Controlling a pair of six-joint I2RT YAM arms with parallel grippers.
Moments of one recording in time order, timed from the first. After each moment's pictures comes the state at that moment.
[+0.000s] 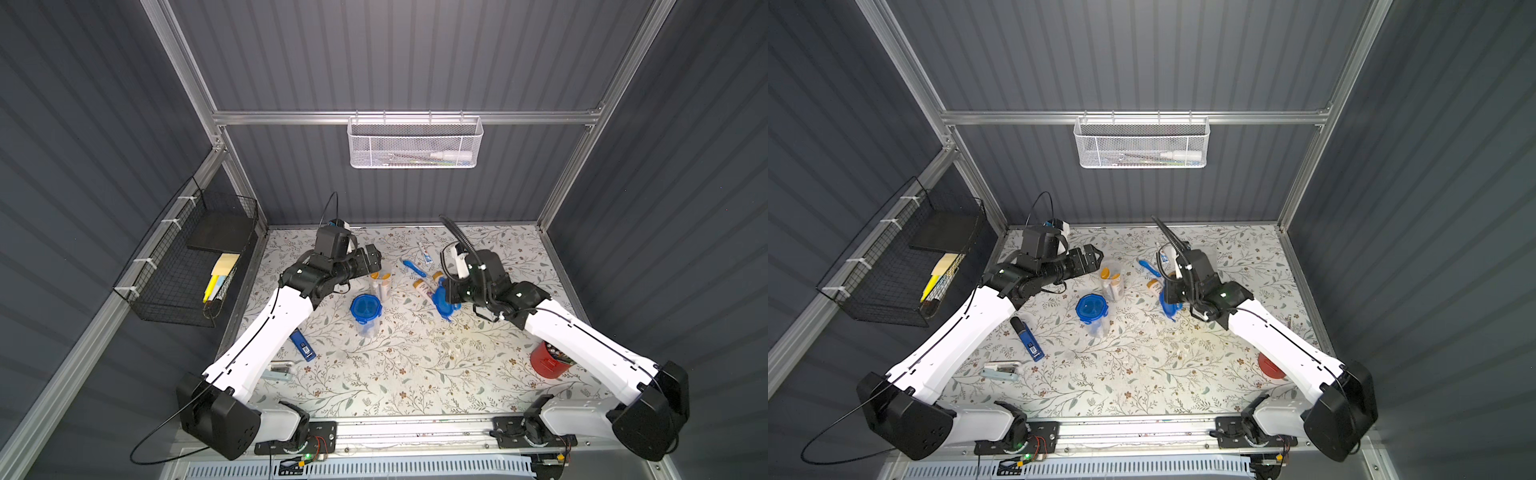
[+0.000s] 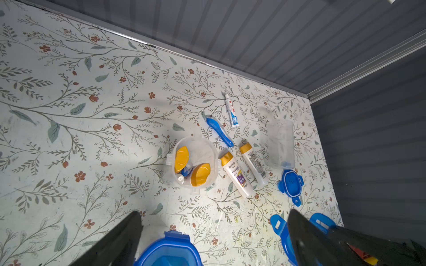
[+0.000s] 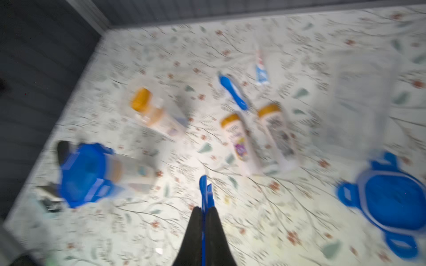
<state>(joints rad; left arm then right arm) -0.48 1.37 1.34 -0.62 0.02 -0.58 0.64 1.28 1.09 -0.59 0.15 0.39</state>
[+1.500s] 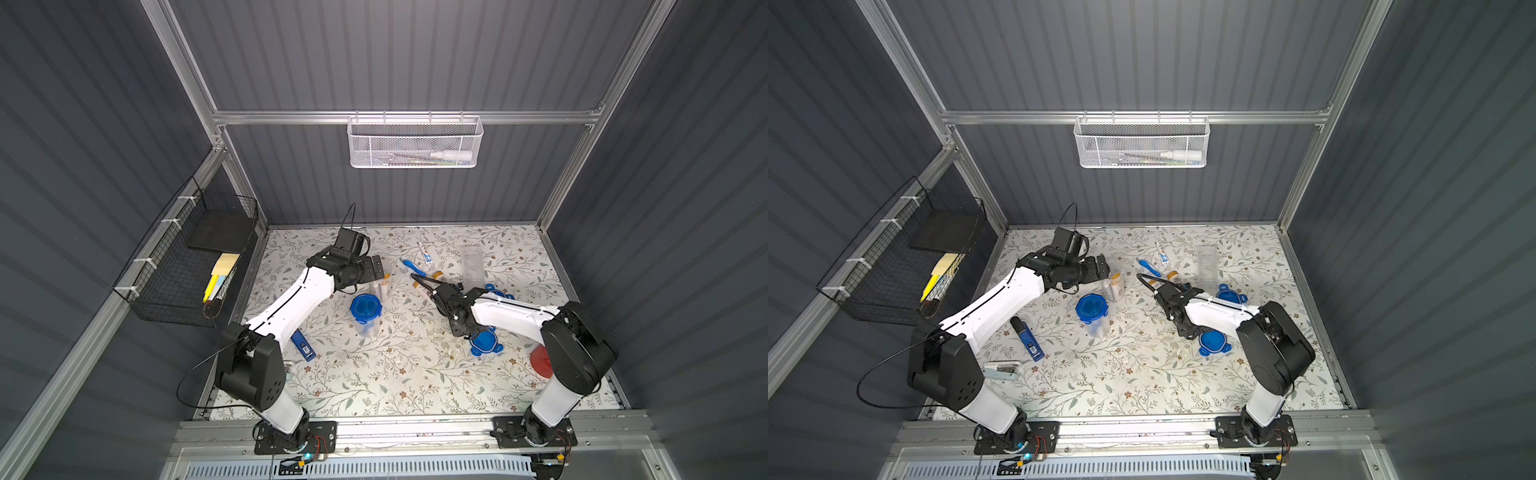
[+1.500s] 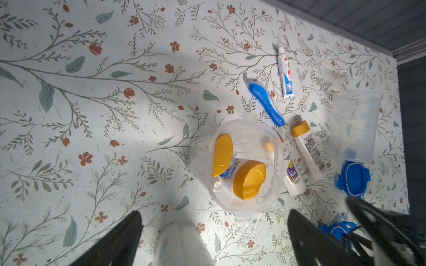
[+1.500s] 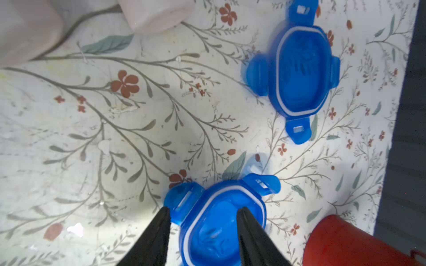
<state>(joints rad) -0.45 1.61 1.36 -0.68 0.02 -0.55 0.66 1.67 1.01 -0.79 0.48 0.50</state>
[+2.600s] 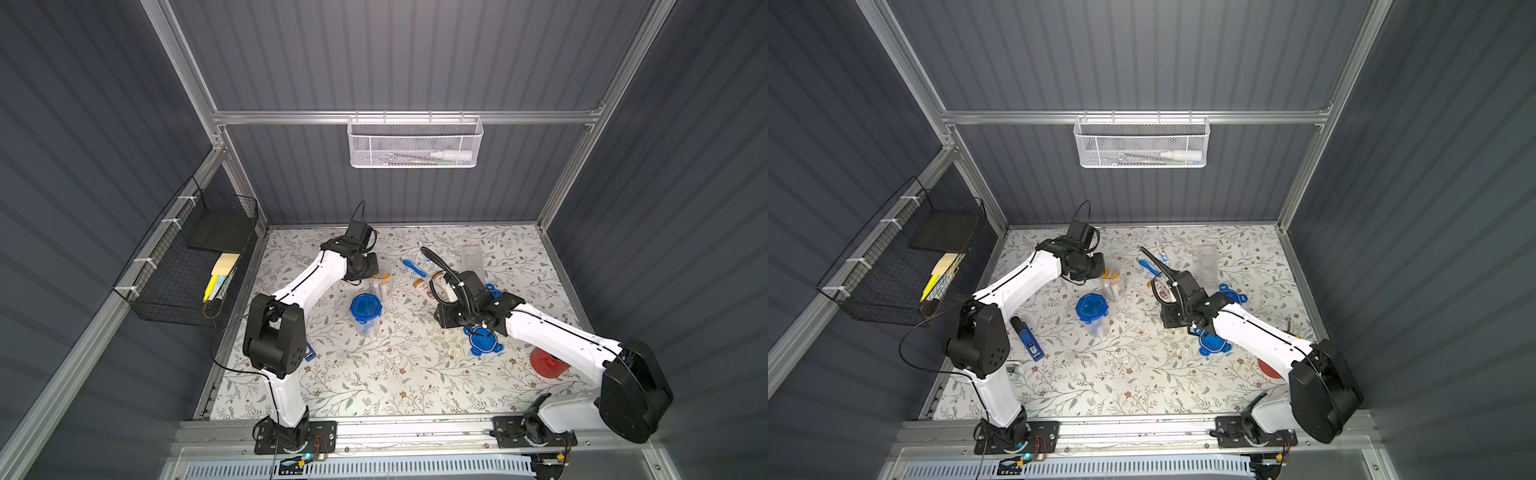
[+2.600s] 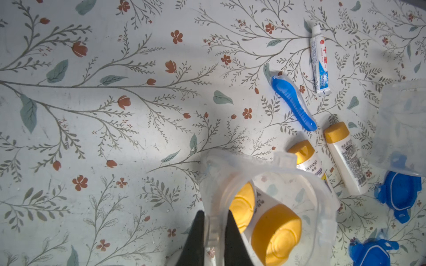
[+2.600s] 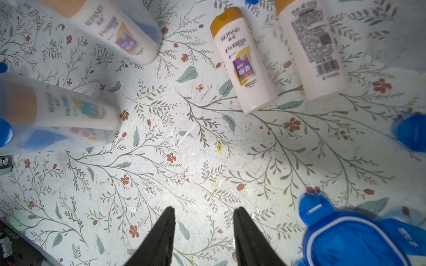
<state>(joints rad) -0.43 1.84 1.56 -0.76 0.03 -0.48 0.64 1.39 0.94 -0.52 -0.05 0.44</state>
